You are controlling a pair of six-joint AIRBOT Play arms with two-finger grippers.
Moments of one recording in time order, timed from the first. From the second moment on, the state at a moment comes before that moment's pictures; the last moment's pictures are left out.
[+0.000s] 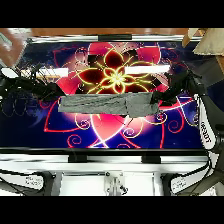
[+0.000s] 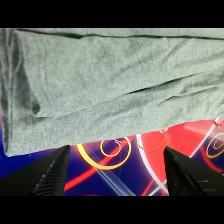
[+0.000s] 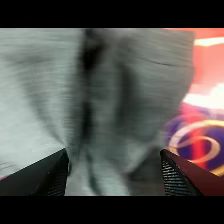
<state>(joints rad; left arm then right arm) 0.17 -1.62 1.45 0.94 -1.32 -1.33 -0.06 -1.75 1.48 1.86 -1.30 -1.64</state>
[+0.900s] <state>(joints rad) -0.12 -1.63 1.45 0.83 -1.22 -1.32 -0.06 -1.79 1.48 2.10 -1.32 -1.62</state>
